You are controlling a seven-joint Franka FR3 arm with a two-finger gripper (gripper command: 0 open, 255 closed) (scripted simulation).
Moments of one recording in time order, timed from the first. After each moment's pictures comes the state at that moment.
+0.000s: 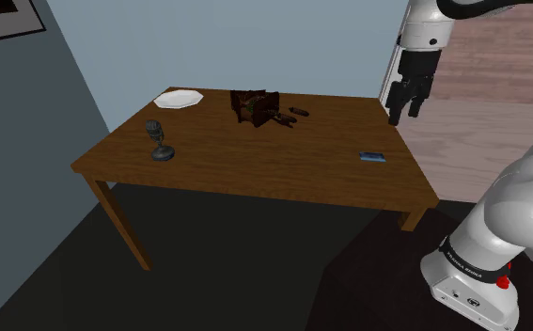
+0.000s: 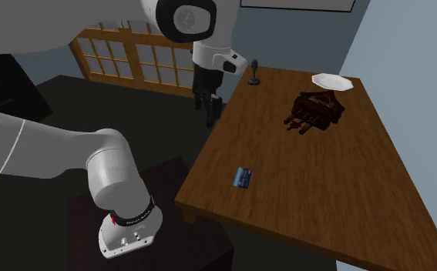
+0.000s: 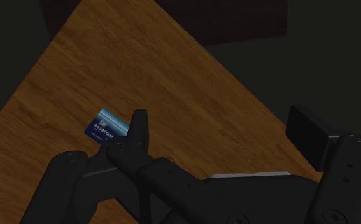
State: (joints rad) arm -0.01 -0.77 -0.03 -2.43 0.03 1.51 0.07
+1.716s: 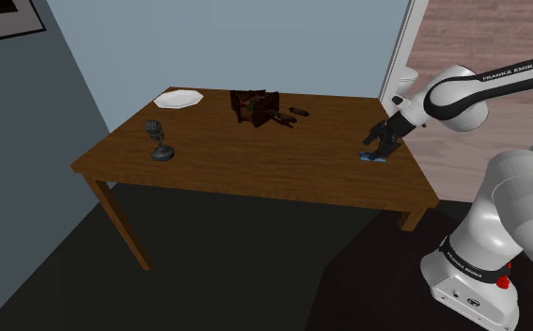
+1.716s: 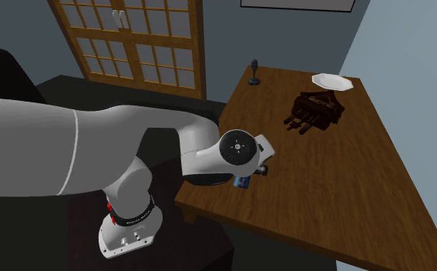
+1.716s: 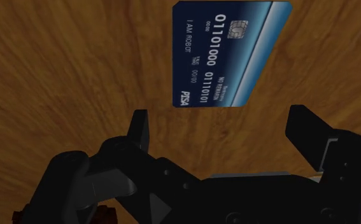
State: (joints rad) arm 0.39 -0.76 -1.05 -2.89 -0.16 2.62 -1.17
